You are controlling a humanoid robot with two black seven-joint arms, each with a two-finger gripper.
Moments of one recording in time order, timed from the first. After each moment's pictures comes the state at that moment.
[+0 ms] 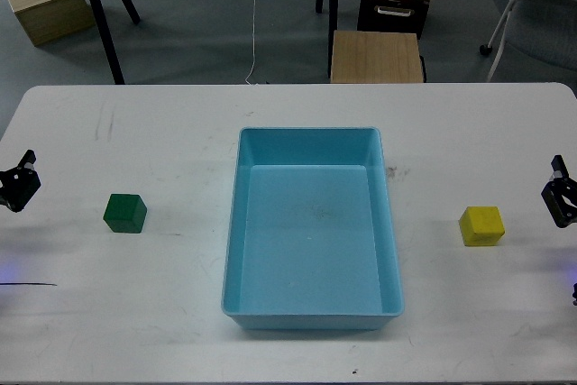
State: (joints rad) left arm -0.27 0.80 -0.73 -1.13 -1.14 -0.49 -0.02; right arm -0.16 -0.53 1.25 1.40 0.63 0.49 0.22
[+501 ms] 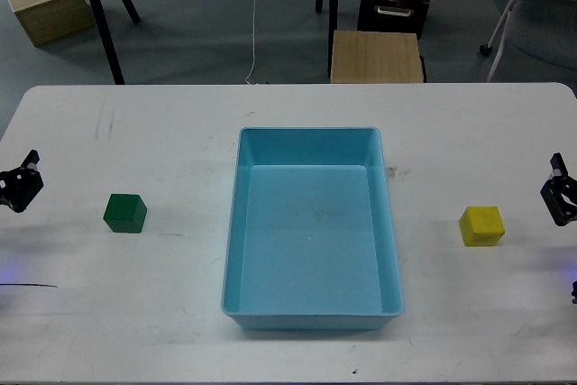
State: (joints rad) left arm -0.27 0.81 -0.73 -1.13 -1.11 -0.49 -0.01; right arm -0.16 -0.53 1.25 1.40 0.63 0.49 0.21
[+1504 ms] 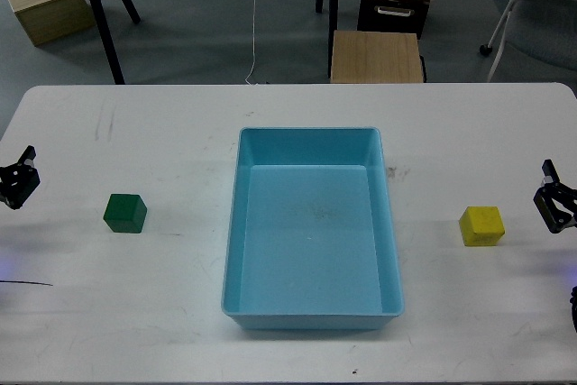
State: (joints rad) left arm -0.28 0.82 -0.73 -1.13 -1.07 -0.49 -0.03; right arm -0.18 -0.53 1.24 1.42 0.56 0.49 0.22
